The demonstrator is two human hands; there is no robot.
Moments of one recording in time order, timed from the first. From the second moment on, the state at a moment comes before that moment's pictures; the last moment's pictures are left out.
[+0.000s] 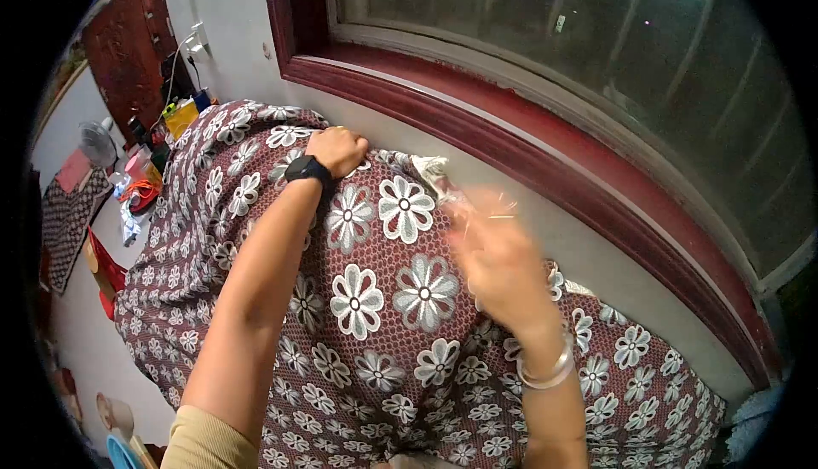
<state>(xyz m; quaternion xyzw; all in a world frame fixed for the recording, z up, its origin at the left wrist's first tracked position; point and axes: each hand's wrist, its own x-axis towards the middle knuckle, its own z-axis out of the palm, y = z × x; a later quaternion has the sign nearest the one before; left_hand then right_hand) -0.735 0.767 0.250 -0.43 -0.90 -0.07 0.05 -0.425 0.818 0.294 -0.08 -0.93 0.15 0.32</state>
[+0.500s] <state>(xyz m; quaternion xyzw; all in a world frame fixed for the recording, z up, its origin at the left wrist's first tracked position) -0.737 0.725 0.225 -0.54 -0.78 -0.25 0.21 -0.517 0.944 0.171 -0.22 -0.76 0.61 0.00</state>
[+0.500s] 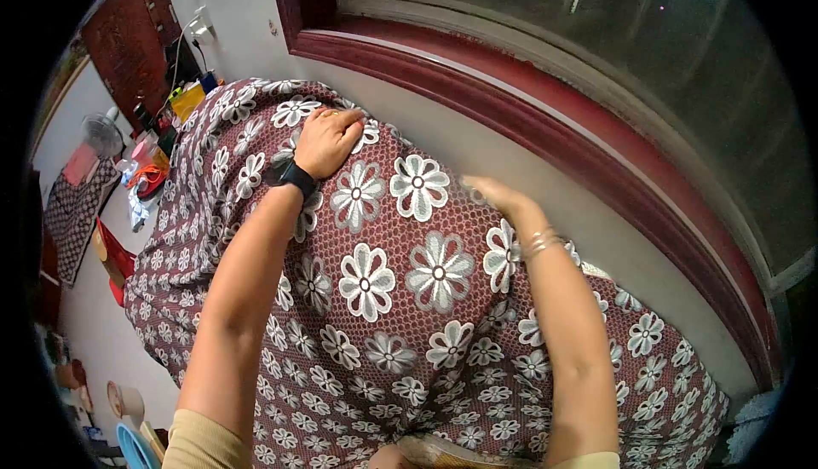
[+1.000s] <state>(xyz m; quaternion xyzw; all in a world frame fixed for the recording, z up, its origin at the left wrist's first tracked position) -0.741 0.704 0.234 -0.48 -0.80 -0.22 0.29 -0.568 0.853 0.255 -0.21 -0.95 -0.01 0.23</state>
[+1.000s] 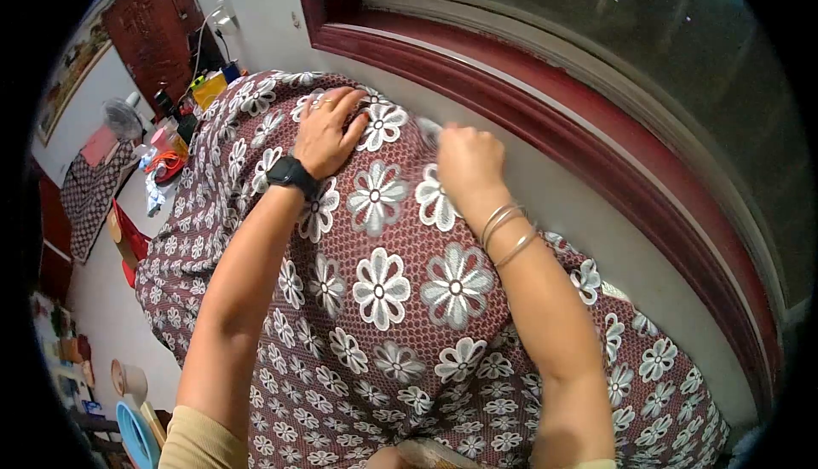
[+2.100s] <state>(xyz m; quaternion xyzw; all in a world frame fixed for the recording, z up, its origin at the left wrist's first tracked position) -1.038 0.643 0.310 -0.35 -0.83 -0.19 0.38 -0.709 0.791 0.254 -0.19 -0.94 0.09 0.27</state>
